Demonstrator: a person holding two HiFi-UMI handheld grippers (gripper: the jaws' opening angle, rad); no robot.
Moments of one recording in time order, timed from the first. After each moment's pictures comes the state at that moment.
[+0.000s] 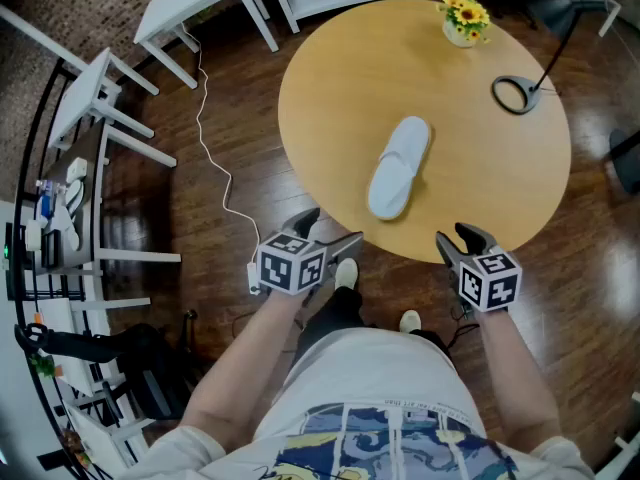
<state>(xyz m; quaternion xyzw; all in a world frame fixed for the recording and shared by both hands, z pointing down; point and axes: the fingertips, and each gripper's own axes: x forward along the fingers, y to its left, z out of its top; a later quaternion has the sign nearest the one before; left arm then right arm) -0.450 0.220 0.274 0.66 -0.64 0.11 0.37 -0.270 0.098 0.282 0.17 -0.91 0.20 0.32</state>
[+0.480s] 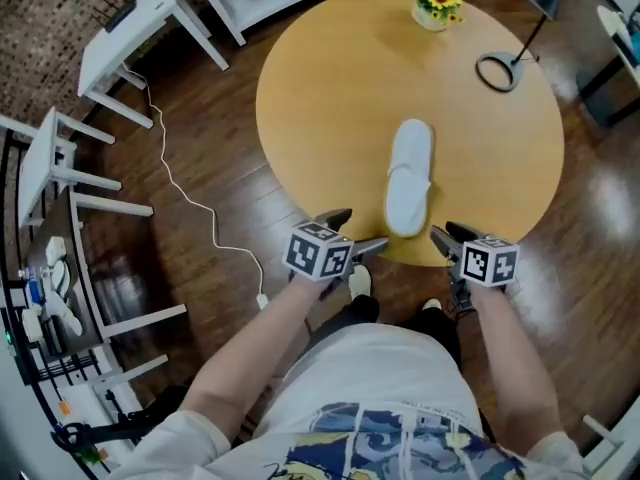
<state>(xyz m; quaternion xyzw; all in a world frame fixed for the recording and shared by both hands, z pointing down) -0.510 0.170 0.331 0.77 -0.46 0.14 0.42 -0.371 0.104 0.350 0.25 -0.85 0.37 0.29</state>
